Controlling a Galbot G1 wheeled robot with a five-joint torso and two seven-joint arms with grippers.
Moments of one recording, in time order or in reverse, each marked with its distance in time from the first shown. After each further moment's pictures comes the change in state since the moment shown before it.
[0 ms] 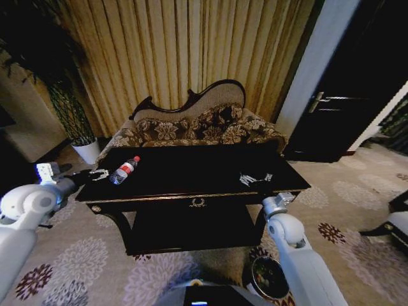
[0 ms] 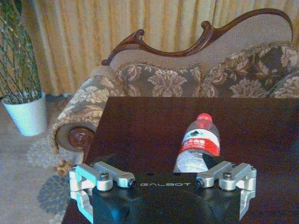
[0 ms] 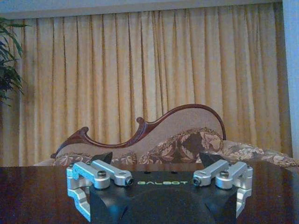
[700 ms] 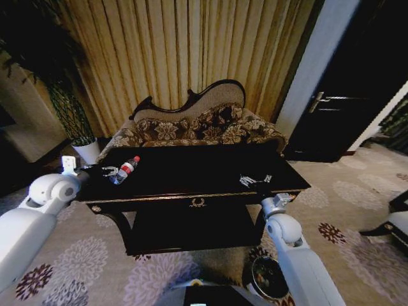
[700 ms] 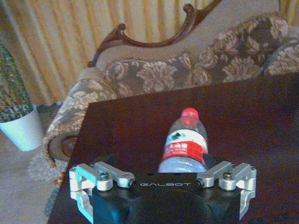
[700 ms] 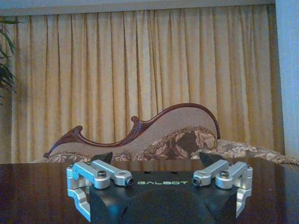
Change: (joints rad) left arm -0.207 0.068 0.290 0.055 0.074 -0.004 -0.015; right arm 0.005 0.006 0.005 -0.052 -0.011 0.045 0.000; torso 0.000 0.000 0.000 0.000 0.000
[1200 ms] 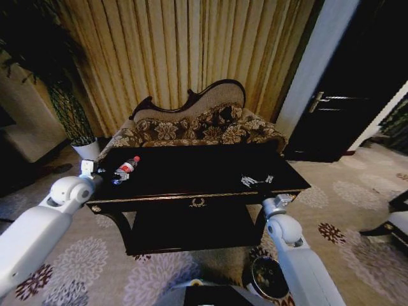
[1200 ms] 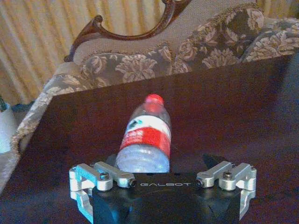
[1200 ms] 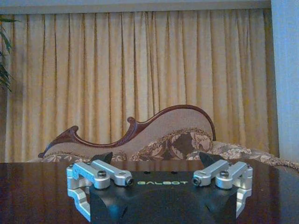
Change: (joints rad) left arm -0.055 -0.069 0.120 -0.002 0.053 -0.001 0.003; right arm -0.002 0.000 0.010 -0.008 -0.014 0.013 0.000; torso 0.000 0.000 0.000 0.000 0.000
